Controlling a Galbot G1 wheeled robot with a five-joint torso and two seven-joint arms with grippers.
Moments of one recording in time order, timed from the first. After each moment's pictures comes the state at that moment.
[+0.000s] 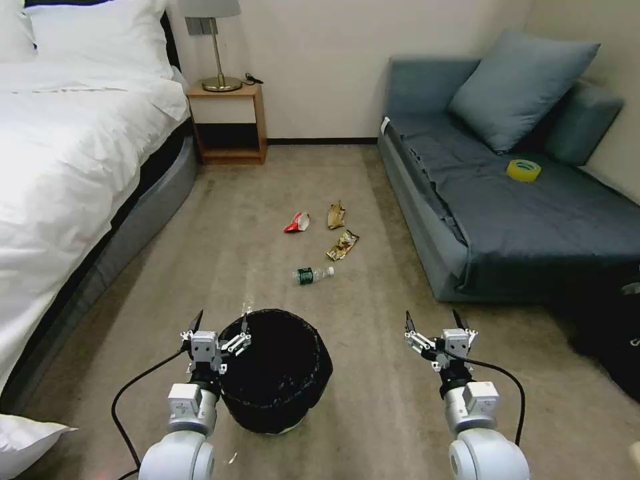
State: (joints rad) left arm 1.55 -1.50 -0.55 -2.00 0.00 0.00 0.00; right arm -1.55 1.50 0.55 2.00 0.00 0.00 0.00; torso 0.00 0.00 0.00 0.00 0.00
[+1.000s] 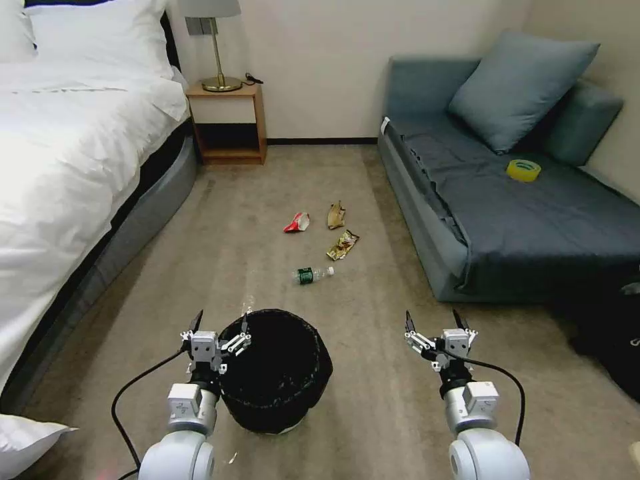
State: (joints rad) left arm 1.55 -1.50 -0.55 -2.00 0.00 0.00 0.00; right arm -1.55 1.50 0.55 2.00 0.00 0.00 0.00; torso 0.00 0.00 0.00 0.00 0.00
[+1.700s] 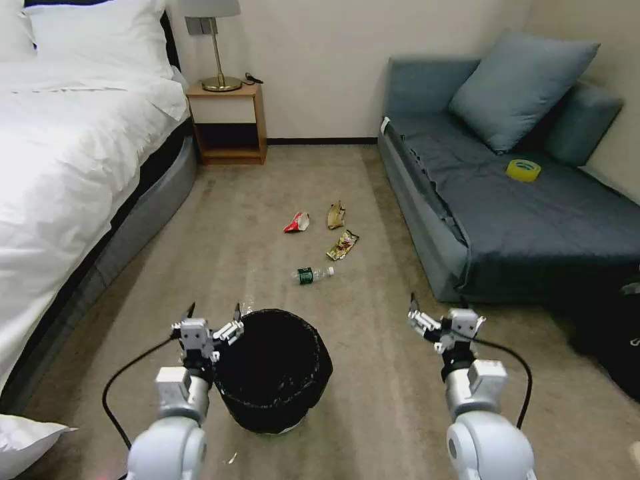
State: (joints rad) left arm 1.50 -1.49 -0.59 -2.10 -0.11 0.20 -0.02; right arm -1.51 1.60 0.52 2.23 0.02 -0.27 0.11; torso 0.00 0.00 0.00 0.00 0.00
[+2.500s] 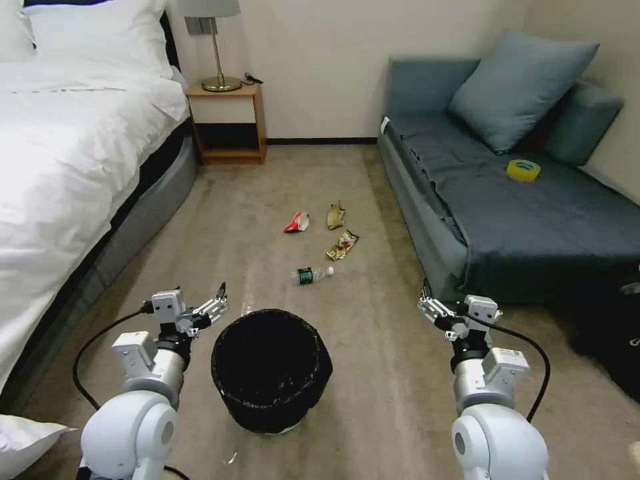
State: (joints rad) left arm 1.47 -1.36 -0.62 -2.33 -0.49 0.64 -0.24; right arm -1.51 1.61 0.52 2.26 0.04 -0.29 0.14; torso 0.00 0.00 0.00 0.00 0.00
